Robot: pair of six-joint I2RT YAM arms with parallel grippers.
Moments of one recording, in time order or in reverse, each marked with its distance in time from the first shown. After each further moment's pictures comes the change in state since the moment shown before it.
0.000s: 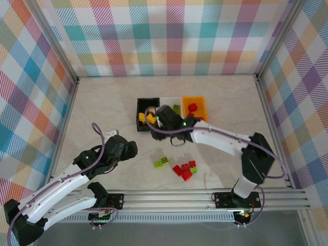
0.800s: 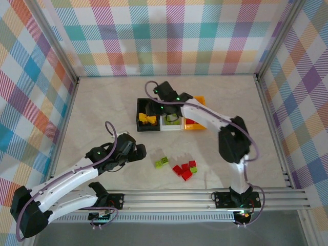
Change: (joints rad) left arm 0.000 0.144 -0.035 0.127 0.155 0.015; right arm -0.154 0.198 0.261 -0.098 -0.055 0.057
